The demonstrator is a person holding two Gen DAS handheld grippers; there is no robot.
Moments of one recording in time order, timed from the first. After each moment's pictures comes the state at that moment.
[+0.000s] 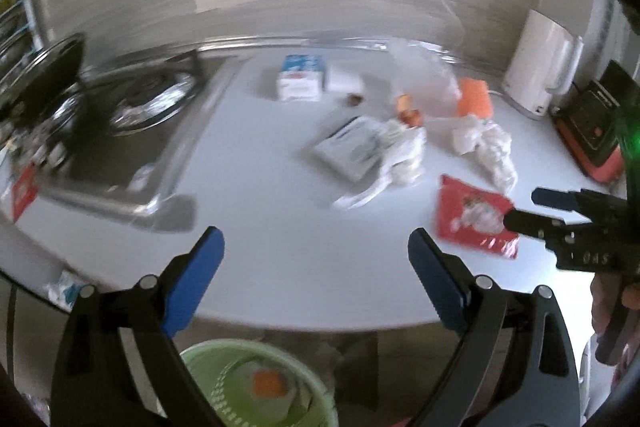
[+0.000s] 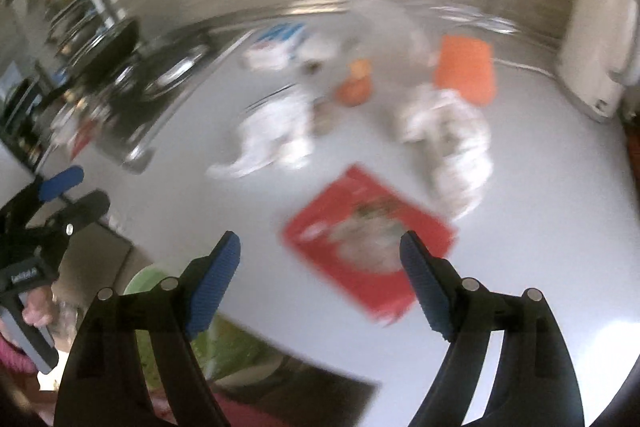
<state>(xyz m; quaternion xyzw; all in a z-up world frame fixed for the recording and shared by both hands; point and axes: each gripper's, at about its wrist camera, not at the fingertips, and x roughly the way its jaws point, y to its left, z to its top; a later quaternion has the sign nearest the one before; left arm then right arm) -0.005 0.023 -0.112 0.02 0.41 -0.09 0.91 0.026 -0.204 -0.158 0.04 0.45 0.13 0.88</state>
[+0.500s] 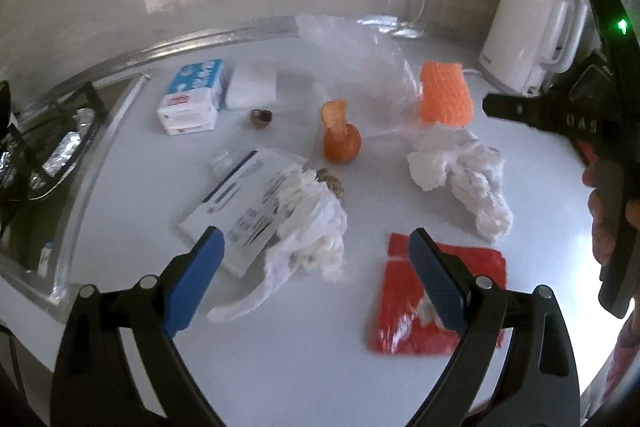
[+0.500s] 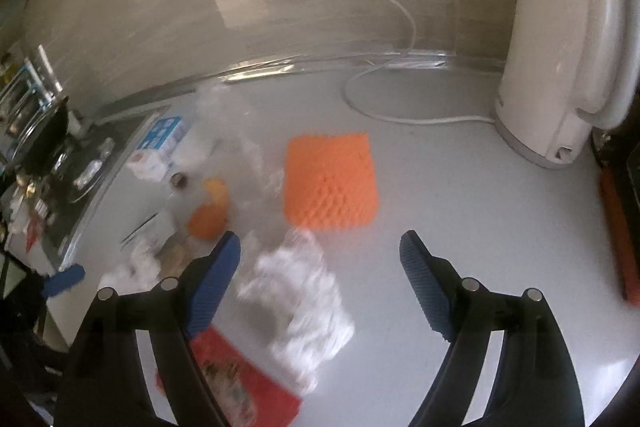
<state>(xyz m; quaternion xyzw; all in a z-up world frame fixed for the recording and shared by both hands) 0.096 -0.083 -0.149 0.06 0.44 -0.13 0.89 0.147 -0.302 -0.160 0.09 0.40 0.05 0.91</state>
